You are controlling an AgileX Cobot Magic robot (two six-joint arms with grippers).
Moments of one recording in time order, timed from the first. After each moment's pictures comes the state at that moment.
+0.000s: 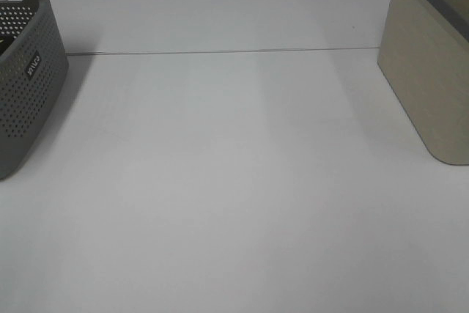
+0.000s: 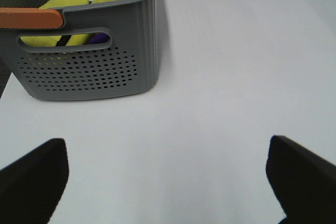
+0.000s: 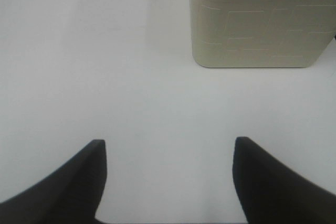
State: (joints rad) left arm 0.02 0.00 -0.50 -0.06 1.05 0.04; right arm 0.00 0.05 -0.51 0.09 1.07 -0.06
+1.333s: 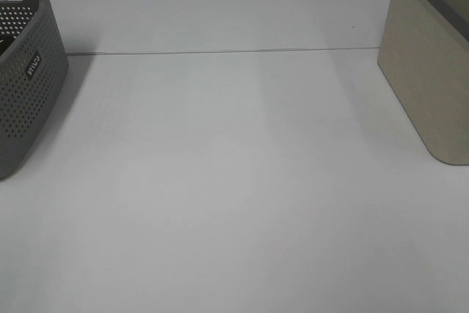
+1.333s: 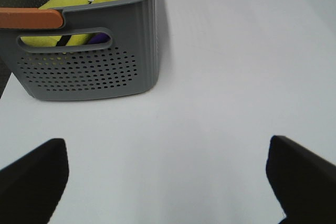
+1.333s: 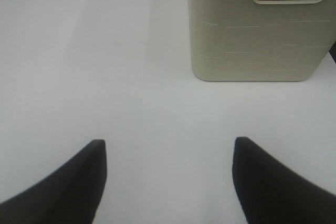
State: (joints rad) left arm 0.02 0.00 -0.50 -0.06 1.05 0.04; right arm 0.00 -0.01 -0.51 0.09 1.07 -0.06
